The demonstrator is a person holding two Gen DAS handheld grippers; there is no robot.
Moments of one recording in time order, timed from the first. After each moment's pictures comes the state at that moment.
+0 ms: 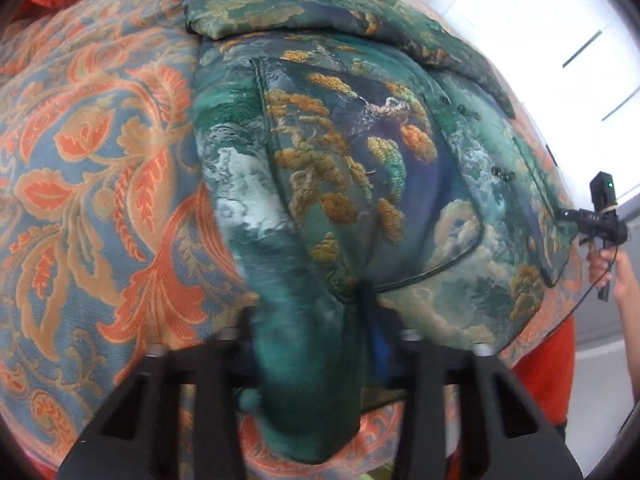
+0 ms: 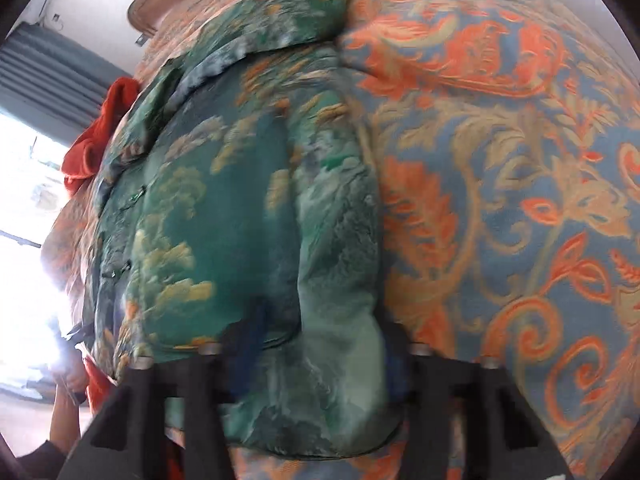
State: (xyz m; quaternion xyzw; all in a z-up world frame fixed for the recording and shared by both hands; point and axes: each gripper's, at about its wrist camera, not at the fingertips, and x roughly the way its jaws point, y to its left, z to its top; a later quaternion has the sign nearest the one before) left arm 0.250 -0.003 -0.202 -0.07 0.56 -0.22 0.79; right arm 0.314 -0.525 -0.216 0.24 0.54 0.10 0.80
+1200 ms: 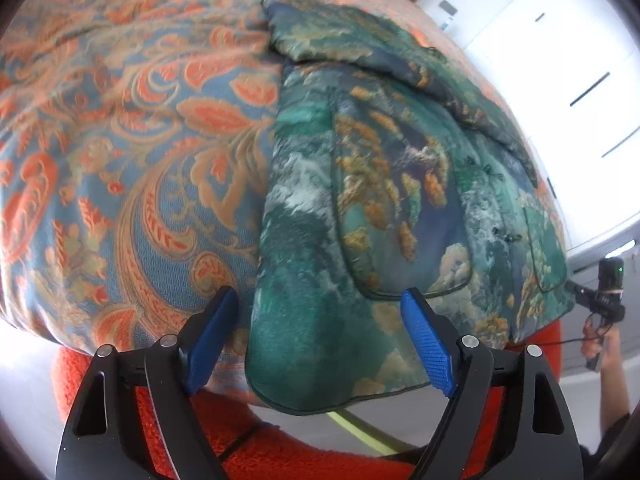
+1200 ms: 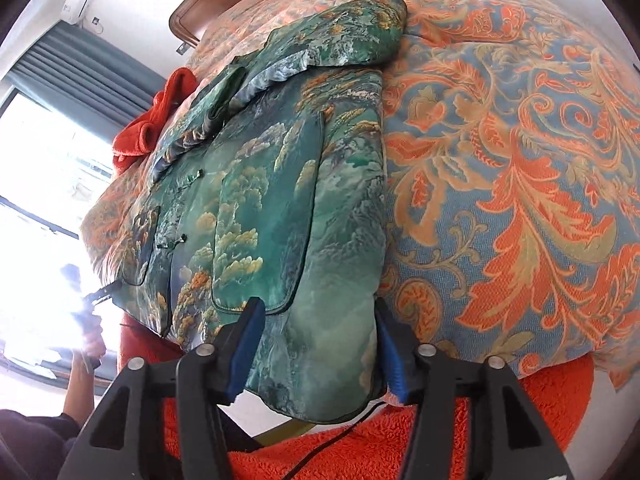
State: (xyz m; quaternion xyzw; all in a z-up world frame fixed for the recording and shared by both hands) left arm 0.226 0.078 -0.189 -0.13 0.56 -0.18 0.80; right arm 0.174 -0.471 -0.185 0.27 0.50 0.14 0.81
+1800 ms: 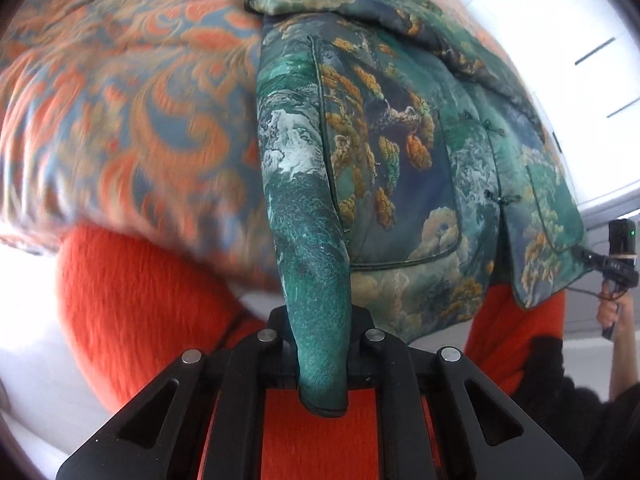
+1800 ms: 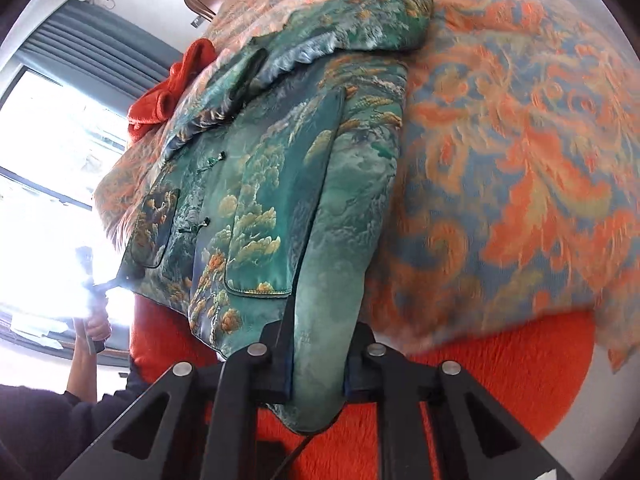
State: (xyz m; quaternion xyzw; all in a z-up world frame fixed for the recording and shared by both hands) left arm 0.147 0.074 -0.168 -0.08 0.62 -0.18 0.76; right arm 0.140 -0.460 -0.171 0.25 0.53 0.18 0.79
